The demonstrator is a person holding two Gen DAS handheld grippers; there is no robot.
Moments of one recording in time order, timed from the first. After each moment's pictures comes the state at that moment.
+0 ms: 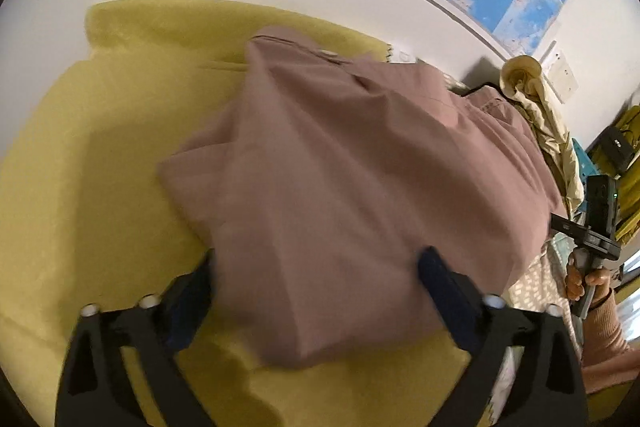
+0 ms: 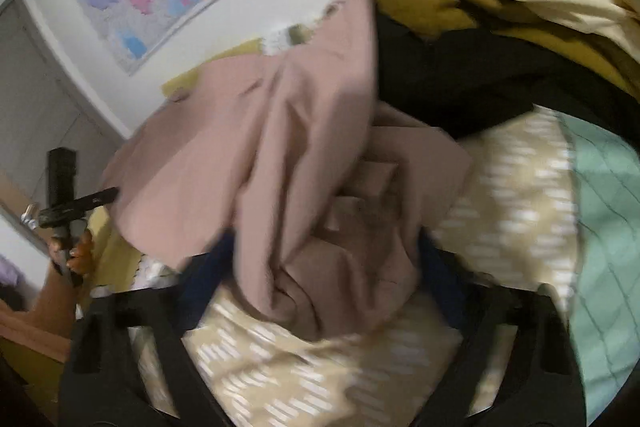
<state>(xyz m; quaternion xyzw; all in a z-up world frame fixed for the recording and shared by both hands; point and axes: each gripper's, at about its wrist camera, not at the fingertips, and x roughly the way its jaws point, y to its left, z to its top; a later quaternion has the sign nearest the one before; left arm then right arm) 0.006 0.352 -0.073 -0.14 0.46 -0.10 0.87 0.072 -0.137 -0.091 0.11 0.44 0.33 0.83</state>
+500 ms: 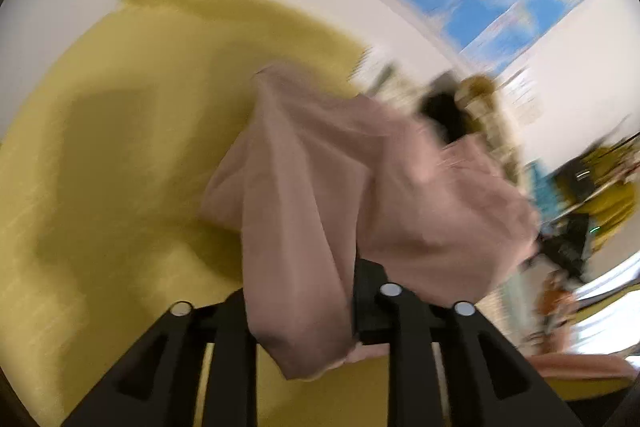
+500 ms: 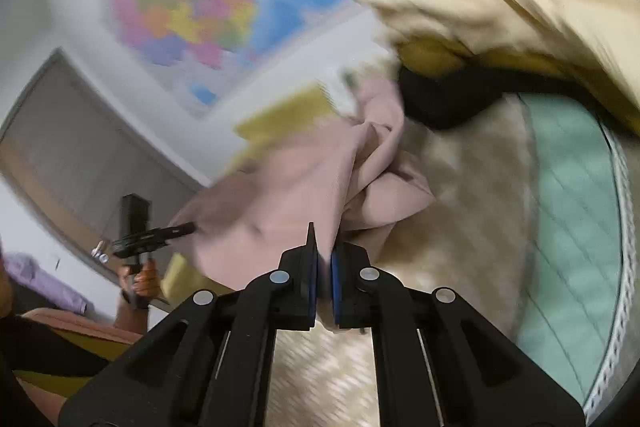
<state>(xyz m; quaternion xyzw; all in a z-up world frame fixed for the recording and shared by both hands) -0.061 0.366 -0.047 -0.21 0.50 -0.10 0.84 0.003 -0.203 -0.038 0.22 0.43 0.36 0.80</state>
